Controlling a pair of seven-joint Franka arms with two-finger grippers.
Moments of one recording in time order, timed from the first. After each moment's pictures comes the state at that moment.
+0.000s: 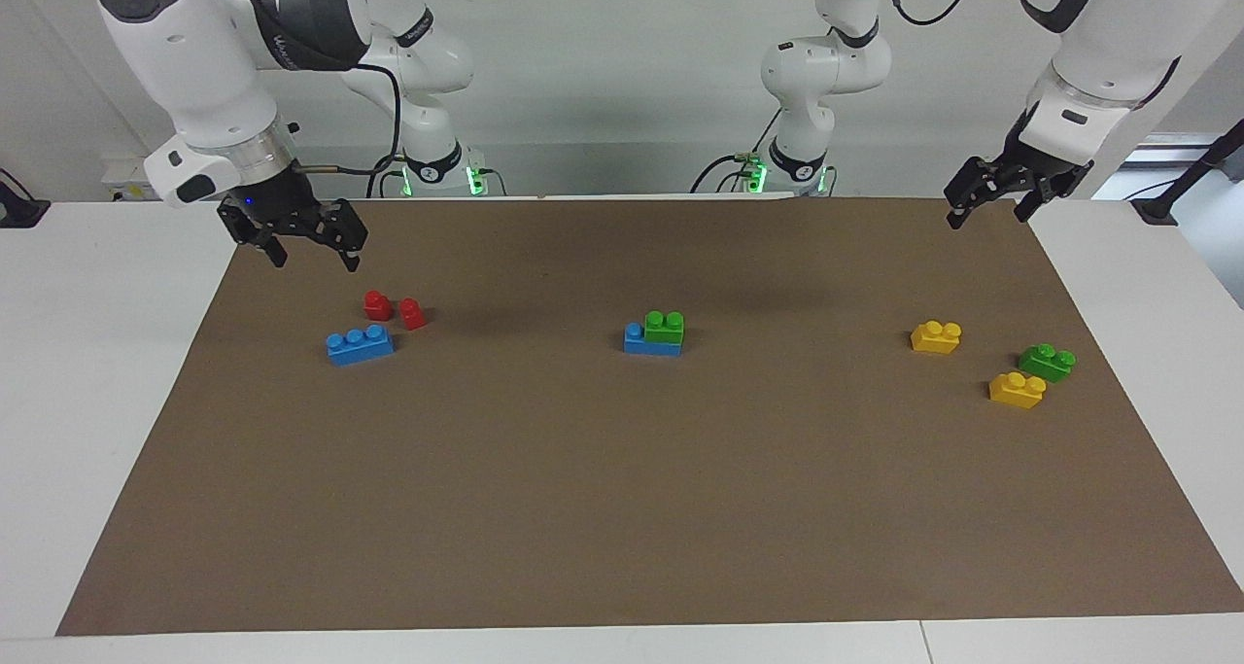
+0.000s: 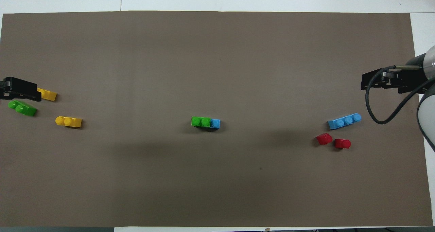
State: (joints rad) left arm 0.04 -0.03 -0.05 -1.59 0.01 1.54 -0.04; right arm 0.03 0.00 -0.02 -1.68 0.01 1.69 0.12
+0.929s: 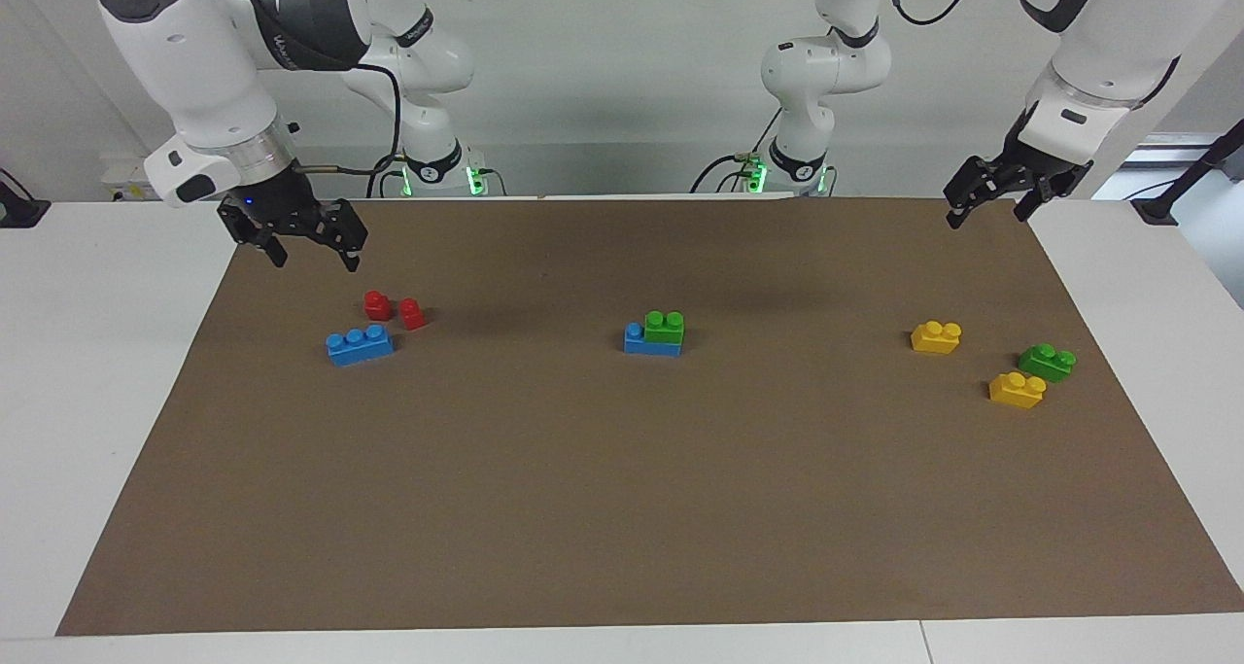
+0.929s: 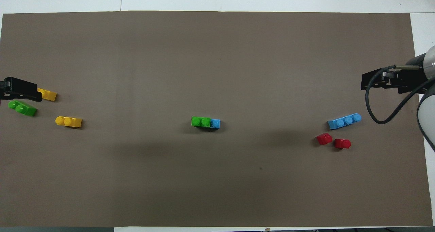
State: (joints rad) left arm 0.04 -0.03 -0.05 -1.59 0.01 1.53 -0.04; right arm 0.03 0.00 -0.02 -1.68 0.01 1.69 0.13
